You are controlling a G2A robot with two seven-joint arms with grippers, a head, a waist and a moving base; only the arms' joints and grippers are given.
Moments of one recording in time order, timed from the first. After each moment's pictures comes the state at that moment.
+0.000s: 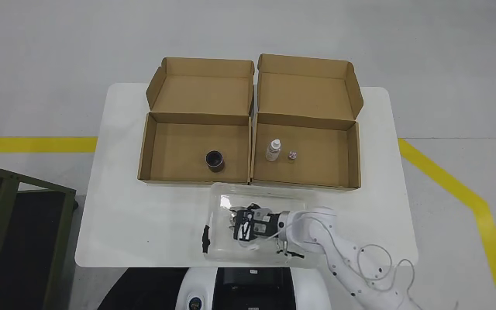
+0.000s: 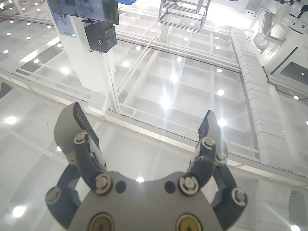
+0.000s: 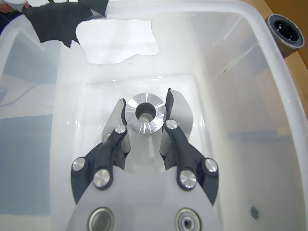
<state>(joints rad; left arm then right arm) -0.36 -0.33 -0.27 -1.17 3.07 0.39 0.07 -1.21 -1.24 0.89 -1.63 -1.54 -0.75 0.22</state>
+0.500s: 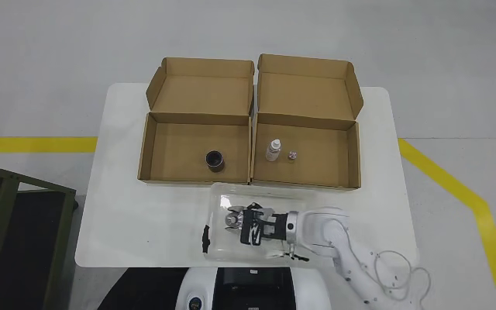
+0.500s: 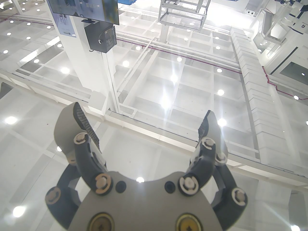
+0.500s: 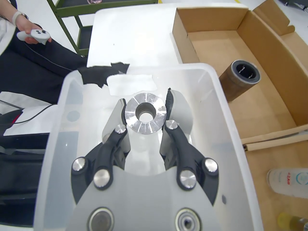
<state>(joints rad) -0.36 -0.33 -0.27 -1.17 3.07 0.39 0.07 -1.28 -1.21 0.98 -1.80 -1.43 -0.82 0.18</state>
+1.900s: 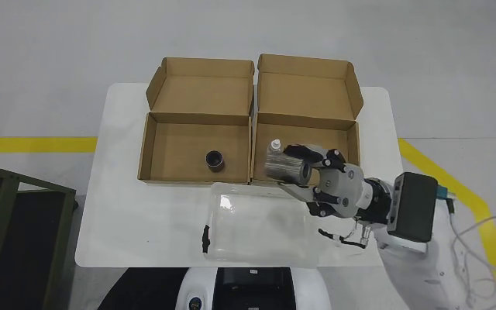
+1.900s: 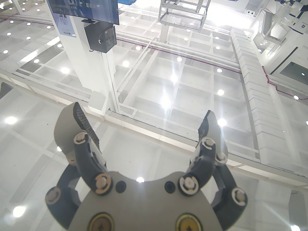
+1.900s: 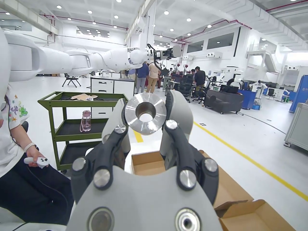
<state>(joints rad) -0.36 -0.33 -0.27 -1.17 3.07 0.39 0.07 -1.27 -1.16 1.34 -2.16 -0.91 -0.82 -0.08</state>
